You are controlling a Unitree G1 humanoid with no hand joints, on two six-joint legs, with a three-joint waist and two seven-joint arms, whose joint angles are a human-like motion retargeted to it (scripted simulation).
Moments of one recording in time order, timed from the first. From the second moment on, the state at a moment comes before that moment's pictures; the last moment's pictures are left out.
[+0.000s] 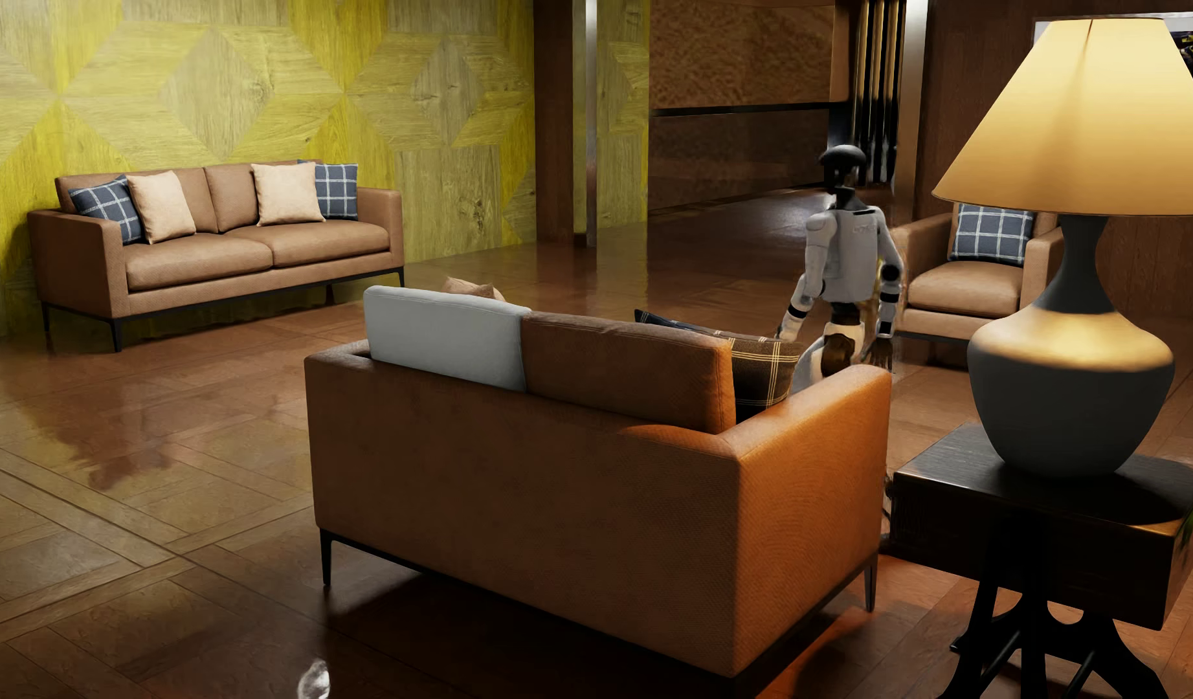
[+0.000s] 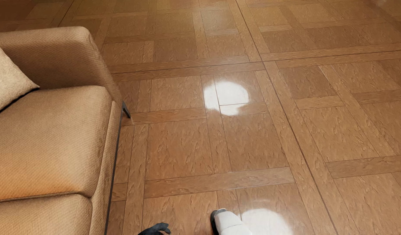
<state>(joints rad) 0.29 -0.54 -0.29 -0.11 -0.07 -0.02 0.00 0.00 0.13 0.40 0.62 0.02 0.30 -0.52 -0.09 0.36 -0.33 0.00 0.00 -0.64 0.55 0.76 1.00 0.00 0.00 0.00 0.00 0.00 0.00</state>
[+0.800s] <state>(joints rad) -0.35 0.11 0.12 -0.22 -0.14 -0.16 0.00 0.00 0.12 0.70 1.27 0.31 0.23 0.16 0.02 0.37 -0.30 0.00 0.00 -0.76 0.47 0.93 0.87 0.00 0.00 0.00 0.00 0.00 0.00</state>
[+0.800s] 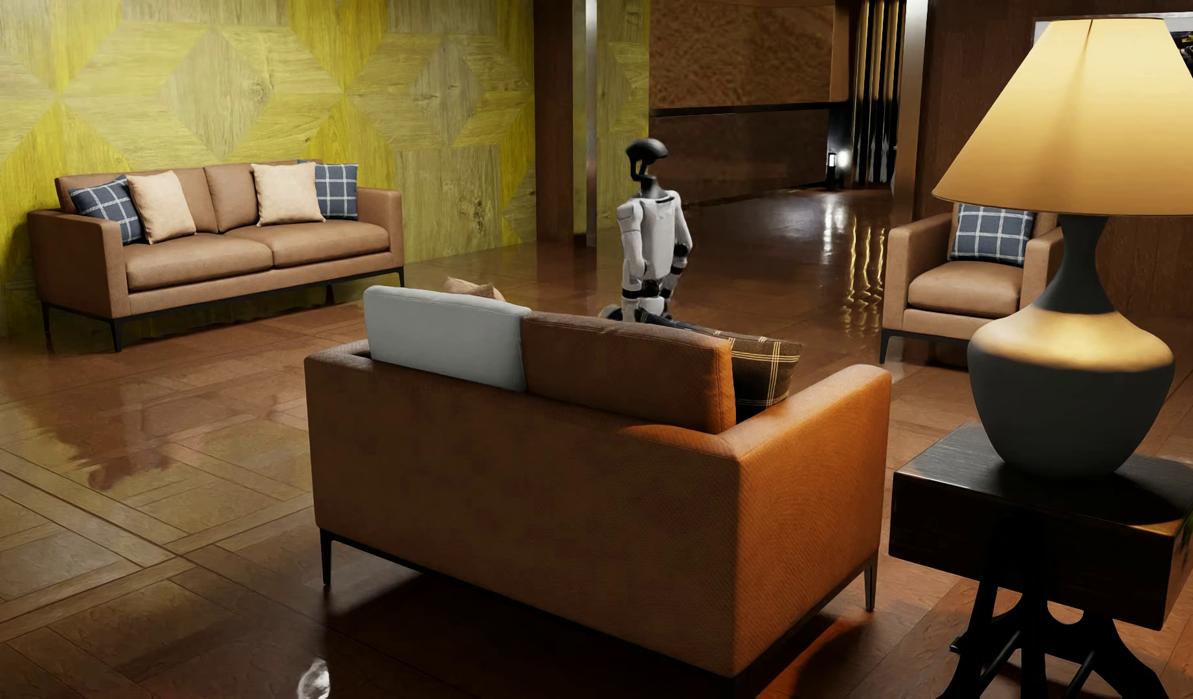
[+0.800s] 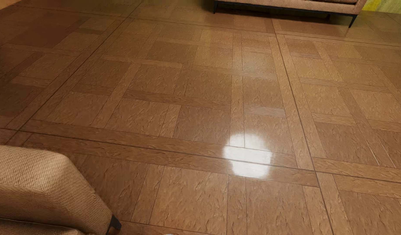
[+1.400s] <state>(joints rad) -0.22 -0.08 -0.10 -0.03 -0.01 -0.03 0.00 0.00 0.13 1.33 0.65 0.20 0.28 0.12 -0.19 0.37 -0.34 0.00 0.00 -0.65 0.51 0.79 0.90 0.00 0.00 0.00 0.00 0.00 0.00</state>
